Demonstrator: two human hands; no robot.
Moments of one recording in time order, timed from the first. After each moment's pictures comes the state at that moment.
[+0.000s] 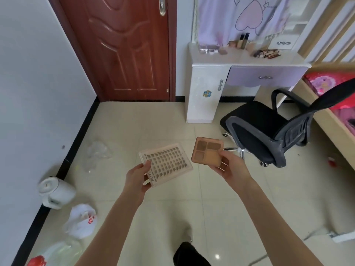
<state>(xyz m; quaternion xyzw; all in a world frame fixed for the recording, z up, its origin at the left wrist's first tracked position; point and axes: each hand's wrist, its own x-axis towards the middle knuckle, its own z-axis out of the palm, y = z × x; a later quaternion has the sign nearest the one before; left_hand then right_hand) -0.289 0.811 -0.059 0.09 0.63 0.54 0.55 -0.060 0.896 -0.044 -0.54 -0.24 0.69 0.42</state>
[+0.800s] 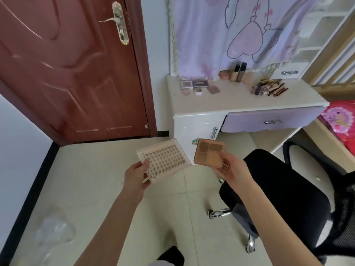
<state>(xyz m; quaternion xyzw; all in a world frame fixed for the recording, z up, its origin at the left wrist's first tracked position) -0.348 1.391 -0.075 0.10 0.63 0.53 0.56 -0.103 1.438 -0.053 -0.56 -0.20 0.66 0.46</state>
